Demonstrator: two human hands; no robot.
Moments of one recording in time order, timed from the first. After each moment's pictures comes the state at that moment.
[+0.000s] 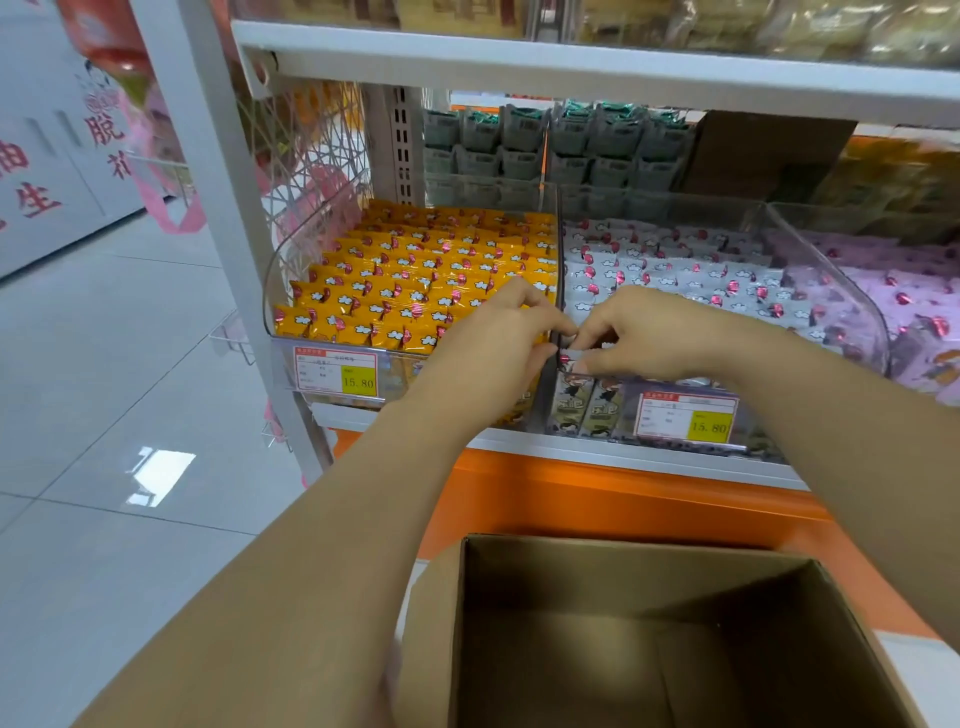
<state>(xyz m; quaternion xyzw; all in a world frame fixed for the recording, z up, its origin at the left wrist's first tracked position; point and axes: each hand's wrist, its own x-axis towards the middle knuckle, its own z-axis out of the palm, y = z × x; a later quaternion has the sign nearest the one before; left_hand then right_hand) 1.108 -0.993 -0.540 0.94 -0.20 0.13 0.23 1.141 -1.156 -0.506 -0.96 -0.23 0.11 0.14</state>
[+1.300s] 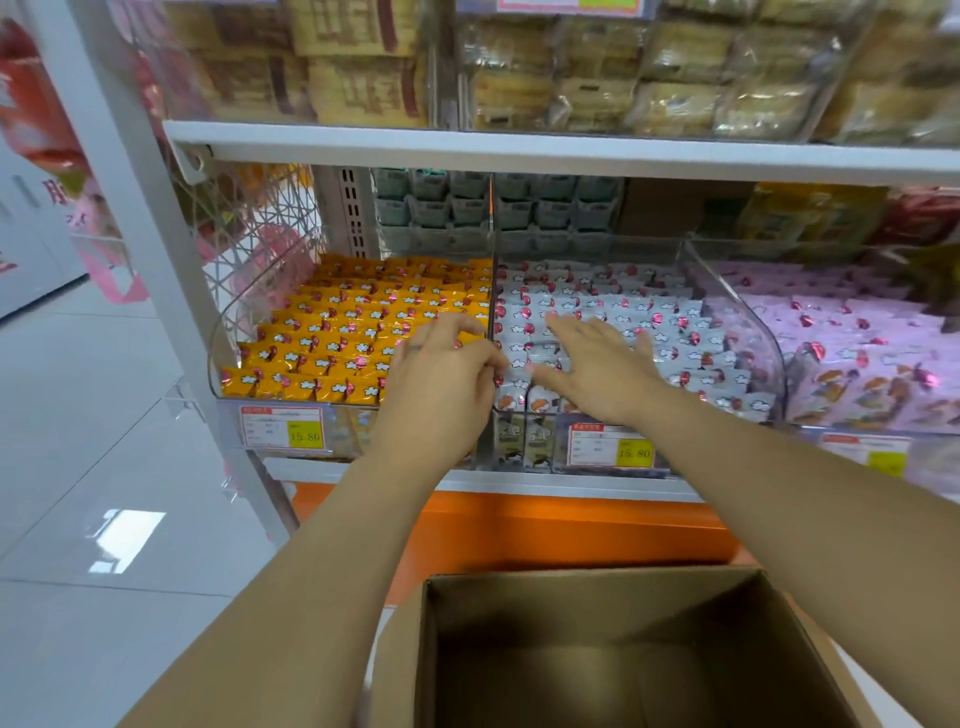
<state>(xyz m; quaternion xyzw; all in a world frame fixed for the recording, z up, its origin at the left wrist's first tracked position) 1.108 -1.012 -0.541 0.94 -0.14 0.24 0.21 1.158 -1.190 -0.537 -0.99 -0.10 0.01 0.07</state>
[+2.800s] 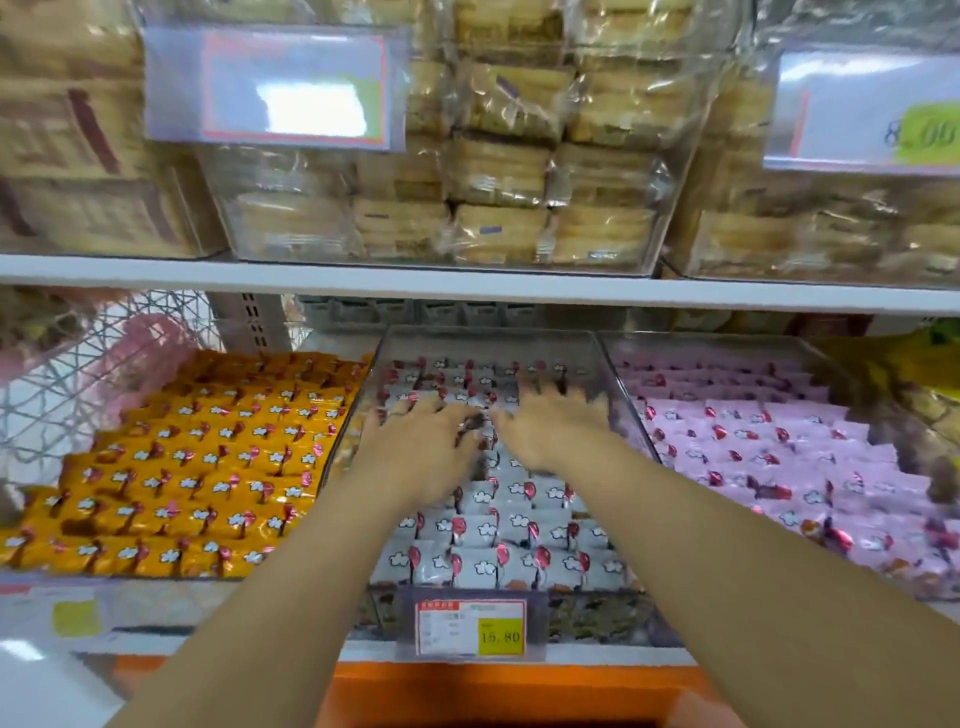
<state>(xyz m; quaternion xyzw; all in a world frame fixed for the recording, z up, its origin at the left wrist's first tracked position) 1.212 -1.114 -0.516 0.99 -0.09 -0.02 0.10 1.231 -1.252 -0.503 -1.00 0.01 0.09 0.02</state>
